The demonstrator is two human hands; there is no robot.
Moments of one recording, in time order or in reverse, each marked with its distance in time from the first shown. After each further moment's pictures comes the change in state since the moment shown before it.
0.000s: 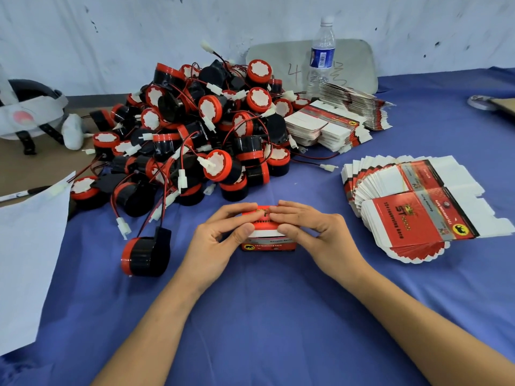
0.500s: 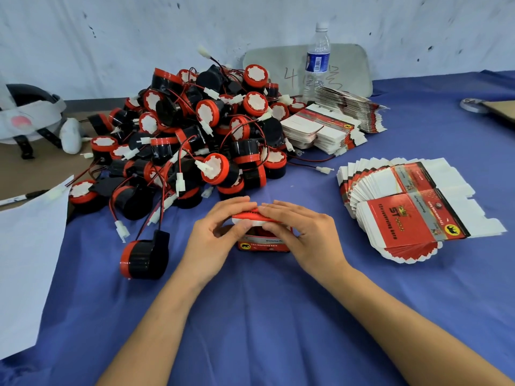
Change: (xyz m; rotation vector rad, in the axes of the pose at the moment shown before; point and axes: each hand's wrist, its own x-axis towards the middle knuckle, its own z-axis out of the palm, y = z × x) left_hand 0.008 0.001 0.001 -0.007 0.072 0.018; right_hand 0.006 0.000 0.016 -0.405 0.202 -0.253
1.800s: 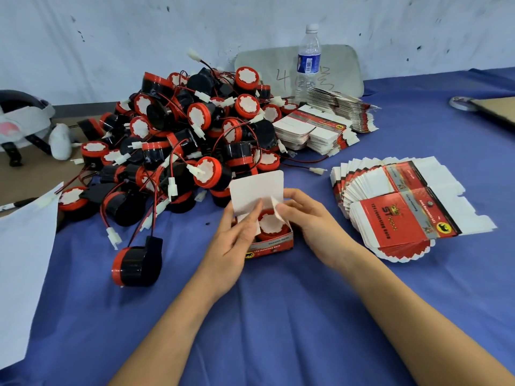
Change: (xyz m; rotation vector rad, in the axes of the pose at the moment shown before) left_hand -0.003 -0.003 0.026 0.094 -0.123 -0.027; right_hand 0.019 0.013 -0.017 0.839 -0.233 0.718
